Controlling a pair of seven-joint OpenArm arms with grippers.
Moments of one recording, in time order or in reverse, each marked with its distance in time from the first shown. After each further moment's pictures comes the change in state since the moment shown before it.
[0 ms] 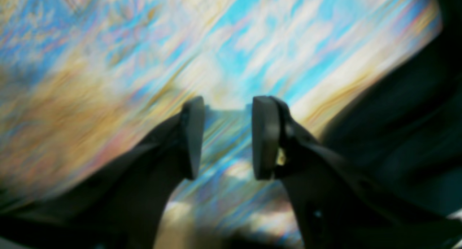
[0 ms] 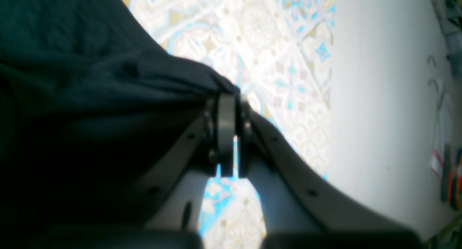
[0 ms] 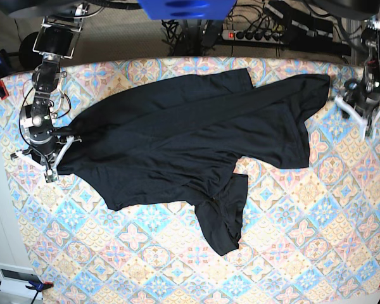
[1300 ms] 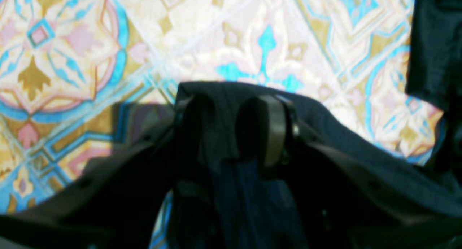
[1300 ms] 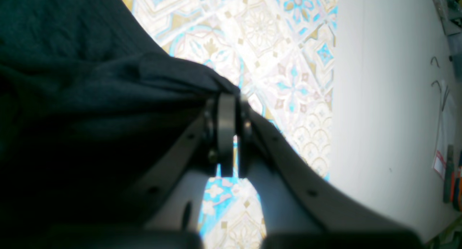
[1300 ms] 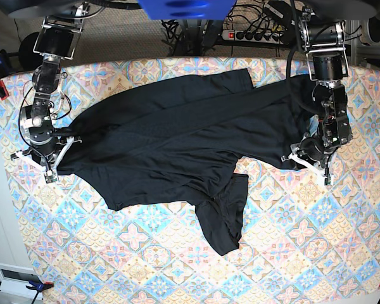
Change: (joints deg) left arm -29.9 19.5 6.7 -25.7 7.6 -0.2 -3.7; right arm 0.4 -0.1 0.0 -0.2 -0.2 0.0 -0.2
